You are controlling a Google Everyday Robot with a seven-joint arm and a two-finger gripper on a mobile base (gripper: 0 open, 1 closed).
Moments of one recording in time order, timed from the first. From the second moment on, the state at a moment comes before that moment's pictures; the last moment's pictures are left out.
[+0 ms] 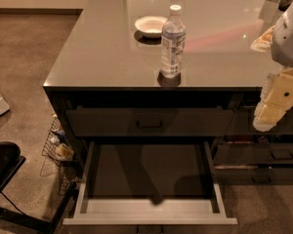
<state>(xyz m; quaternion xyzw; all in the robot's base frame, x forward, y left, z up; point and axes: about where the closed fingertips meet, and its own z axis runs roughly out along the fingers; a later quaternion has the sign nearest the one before) 0.438 -0.217 0.976 -0.60 0.78 -0.03 0.16</state>
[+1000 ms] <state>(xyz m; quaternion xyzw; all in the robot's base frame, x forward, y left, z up) 0.388 -0.220 0.921 -0.59 0.77 0.00 0.23</state>
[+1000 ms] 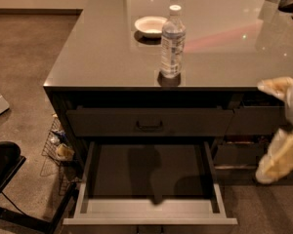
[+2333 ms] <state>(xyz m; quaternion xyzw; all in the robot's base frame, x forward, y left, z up) 0.331 -0.259 0.652 -0.52 0.82 0.03 0.22</state>
